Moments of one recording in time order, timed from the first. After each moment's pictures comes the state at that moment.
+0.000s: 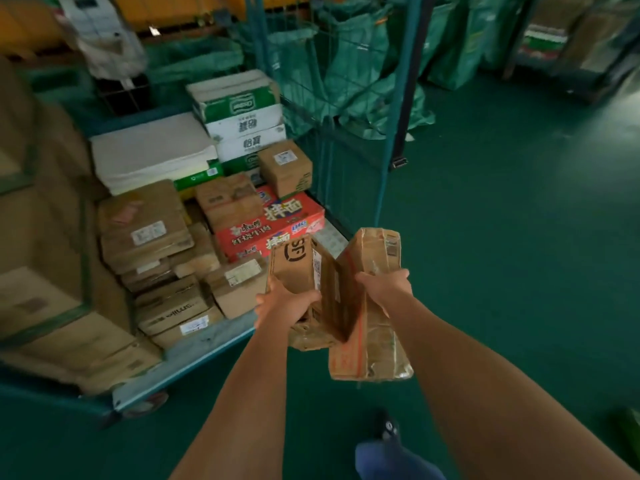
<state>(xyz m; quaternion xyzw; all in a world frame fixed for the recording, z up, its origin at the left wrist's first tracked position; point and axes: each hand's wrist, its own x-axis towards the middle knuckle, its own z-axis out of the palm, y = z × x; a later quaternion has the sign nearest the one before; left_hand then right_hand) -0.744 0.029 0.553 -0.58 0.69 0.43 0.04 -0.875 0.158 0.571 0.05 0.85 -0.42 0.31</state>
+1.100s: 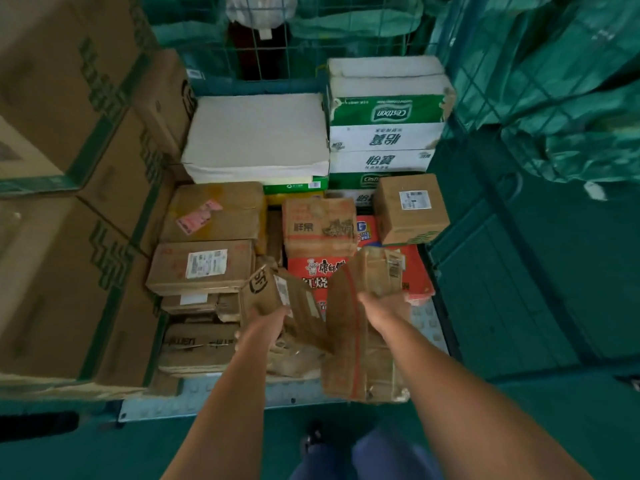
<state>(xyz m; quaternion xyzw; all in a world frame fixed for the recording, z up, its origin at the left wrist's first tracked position) -0.833 -0.386 0.421 -0.77 0.37 0.51 -0.04 -1.050 -0.317 0.475 -0.14 0.88 -0.24 0.38</state>
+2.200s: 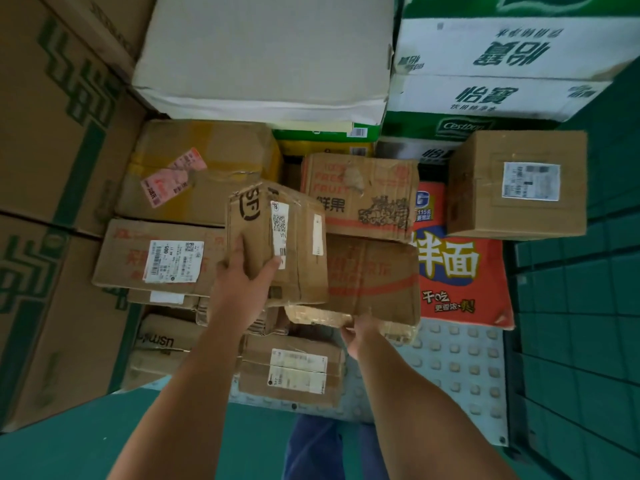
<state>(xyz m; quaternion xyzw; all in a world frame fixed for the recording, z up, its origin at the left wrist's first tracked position) -0.881 -0.551 0.375 -0.80 0.50 0.33 -0.01 -1.047 -0.485 0.279 0.27 0.69 -0.31 0.60</state>
